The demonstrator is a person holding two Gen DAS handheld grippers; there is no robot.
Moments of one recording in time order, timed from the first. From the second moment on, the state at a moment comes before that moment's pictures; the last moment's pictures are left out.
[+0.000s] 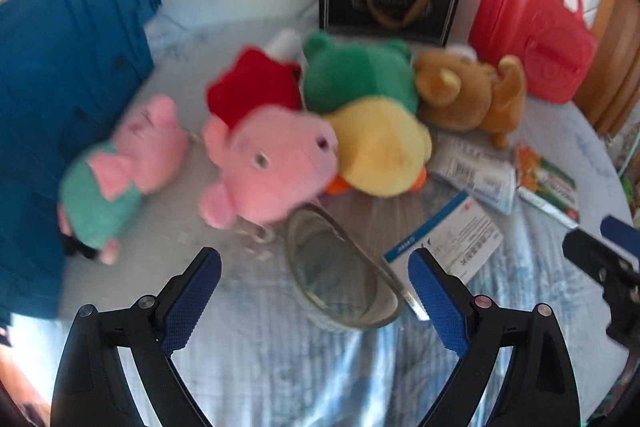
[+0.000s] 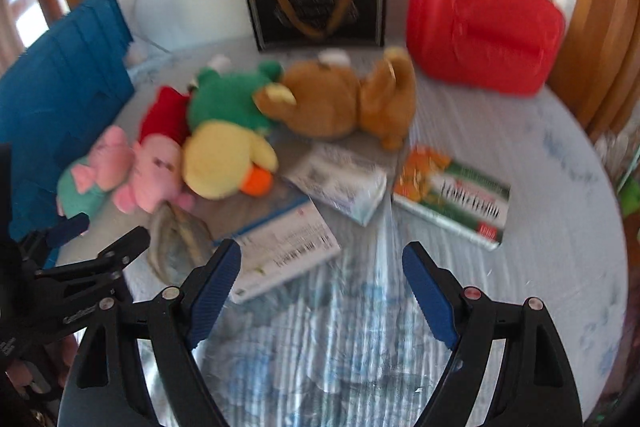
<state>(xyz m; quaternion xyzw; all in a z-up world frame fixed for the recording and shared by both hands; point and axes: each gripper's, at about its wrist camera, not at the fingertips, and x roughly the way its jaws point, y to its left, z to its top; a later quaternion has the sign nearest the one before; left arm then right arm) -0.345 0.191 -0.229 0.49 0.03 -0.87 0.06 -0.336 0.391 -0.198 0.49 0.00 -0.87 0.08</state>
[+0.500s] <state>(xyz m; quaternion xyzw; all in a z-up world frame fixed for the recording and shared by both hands) -0.338 0.173 -0.267 0.52 -0.01 -0.85 -0.01 -0.376 0.357 -0.265 0.54 -0.05 -0.84 0.08</state>
